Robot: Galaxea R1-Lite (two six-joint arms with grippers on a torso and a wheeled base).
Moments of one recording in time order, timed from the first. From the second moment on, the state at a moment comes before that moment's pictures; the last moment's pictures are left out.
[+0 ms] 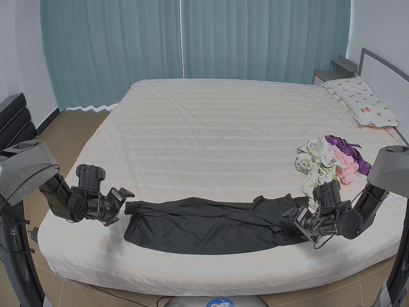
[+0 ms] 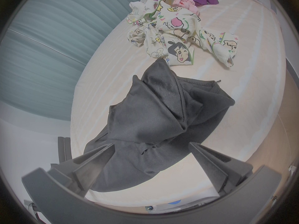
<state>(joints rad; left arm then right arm) -0.06 2.22 -0.86 -0.58 -0.16 -0.98 0.28 2.16 -0.62 -0.69 0.00 1.01</state>
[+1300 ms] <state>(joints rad) -0.07 2.22 -0.91 -0.55 -0.12 -0.87 0.21 2.11 -0.72 -0.64 -0.07 1.00</state>
